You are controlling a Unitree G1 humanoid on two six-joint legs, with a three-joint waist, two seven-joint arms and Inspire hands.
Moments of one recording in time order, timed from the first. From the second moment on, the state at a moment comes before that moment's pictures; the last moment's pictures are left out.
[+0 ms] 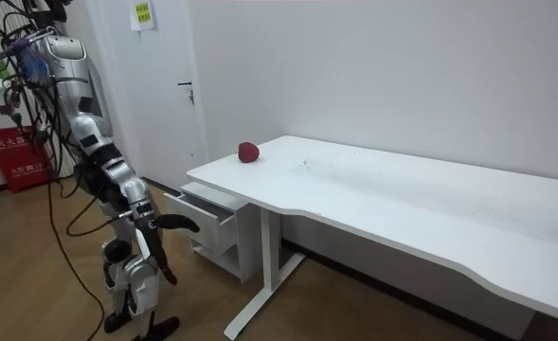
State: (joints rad) left arm 0.22 0.21 0.27 1.16 0.23 0.00 0.19; right arm 0.16 -0.23 -0.66 1.04 1.20 -0.06 -0.36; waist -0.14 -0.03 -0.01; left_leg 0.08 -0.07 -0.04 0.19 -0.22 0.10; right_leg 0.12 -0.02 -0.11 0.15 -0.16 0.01
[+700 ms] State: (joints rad) left arm 0.25 0.22 0.22 1.04 0.27 -0.01 0.18; right arm 0.13 -0.27 -0.67 0.21 0.54 -0.22 -0.96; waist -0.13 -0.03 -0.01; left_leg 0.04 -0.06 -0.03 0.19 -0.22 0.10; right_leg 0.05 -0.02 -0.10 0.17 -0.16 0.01
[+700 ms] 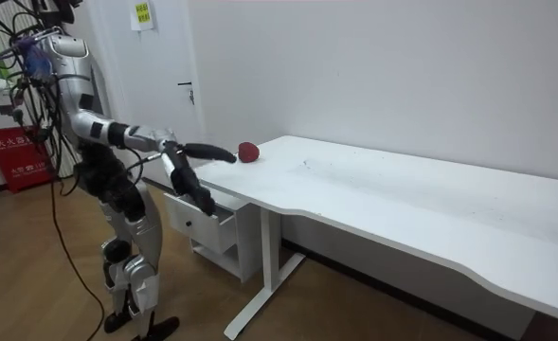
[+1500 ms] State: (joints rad) left arm 0.26 0.23 0.17 1.04 0.28 -0.01 0.16; right arm 0.14 -0.32 -0.34 0.02 0.07 -0.21 -0.68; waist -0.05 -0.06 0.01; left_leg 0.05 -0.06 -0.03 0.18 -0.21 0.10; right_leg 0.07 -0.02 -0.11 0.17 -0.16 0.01
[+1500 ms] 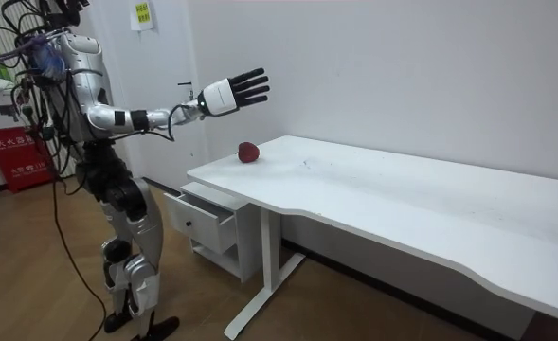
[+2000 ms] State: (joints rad) left arm 0.27 0.23 0.17 1.04 0.28 -0.01 0.16; right arm 0.15 -0.32 -0.32 0.16 -0.04 -0.15 -0.46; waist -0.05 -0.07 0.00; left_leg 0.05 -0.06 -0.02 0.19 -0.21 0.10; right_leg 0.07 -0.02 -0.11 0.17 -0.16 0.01
